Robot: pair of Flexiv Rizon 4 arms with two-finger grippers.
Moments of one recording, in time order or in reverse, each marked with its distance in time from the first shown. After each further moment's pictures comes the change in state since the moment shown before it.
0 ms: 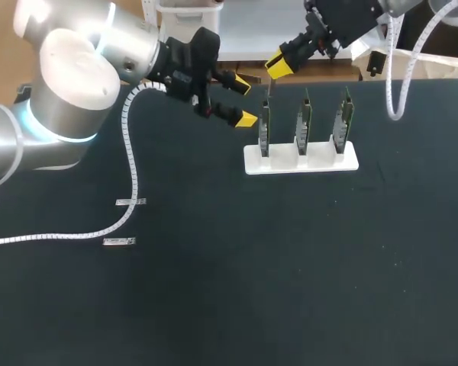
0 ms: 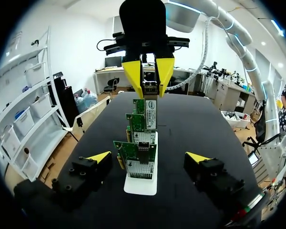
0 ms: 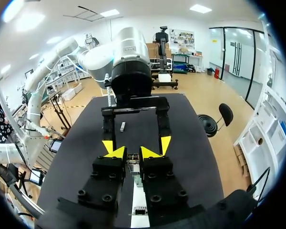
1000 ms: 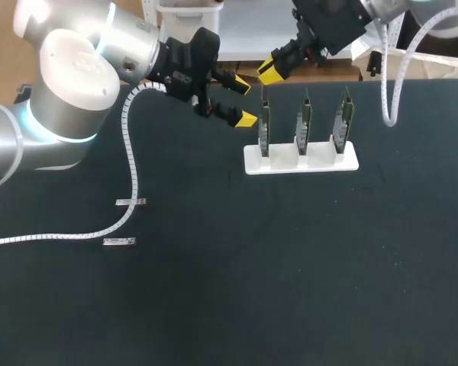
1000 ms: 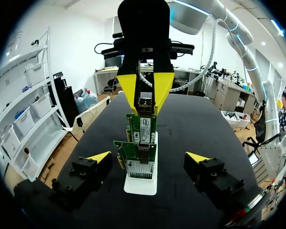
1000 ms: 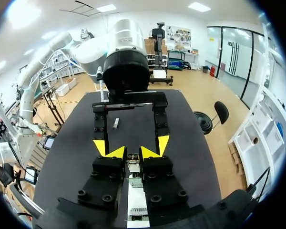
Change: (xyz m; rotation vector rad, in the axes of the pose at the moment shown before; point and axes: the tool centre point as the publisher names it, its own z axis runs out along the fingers) left arm 0.000 0.000 0.000 0.000 0.000 0.000; right arm 0.005 -0.007 0.017 0.065 0.044 -0.007
